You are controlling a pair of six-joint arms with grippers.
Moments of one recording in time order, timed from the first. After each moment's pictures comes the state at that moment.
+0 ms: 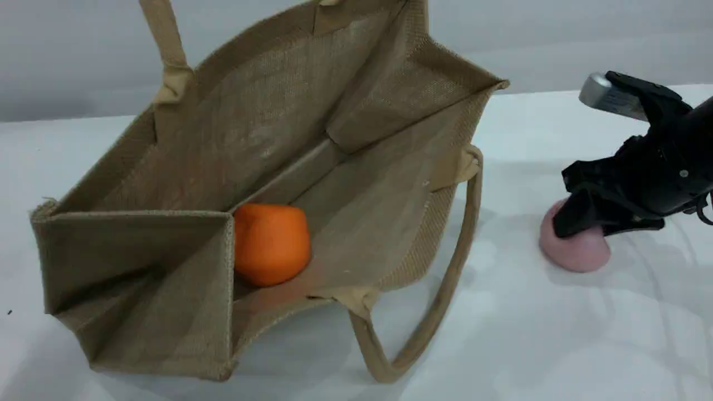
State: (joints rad) left arm -0.27 1.68 -1.78 -0.50 1.22 0.43; right arm -0.01 2.10 -0.90 1.49 0.42 -1.42
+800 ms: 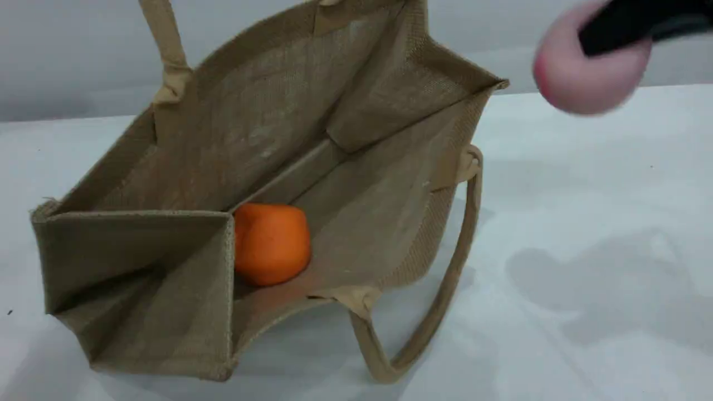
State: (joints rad) left arm -0.27 1.68 -1.78 -0.50 1.22 0.44; right arm 0.00 1.50 -0.89 1.07 0.79 -1.01
